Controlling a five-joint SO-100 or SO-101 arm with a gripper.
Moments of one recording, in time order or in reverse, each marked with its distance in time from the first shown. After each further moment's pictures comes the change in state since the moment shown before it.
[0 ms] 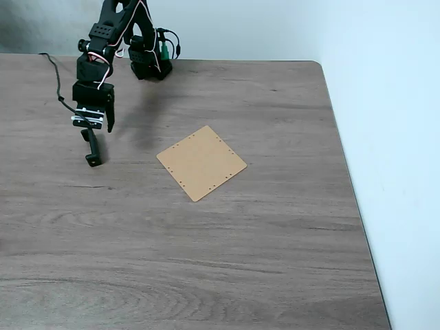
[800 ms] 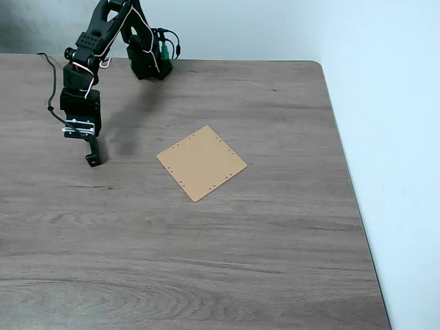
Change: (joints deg) arm 5.6 -11.8 -7.1 0.7 -9.9
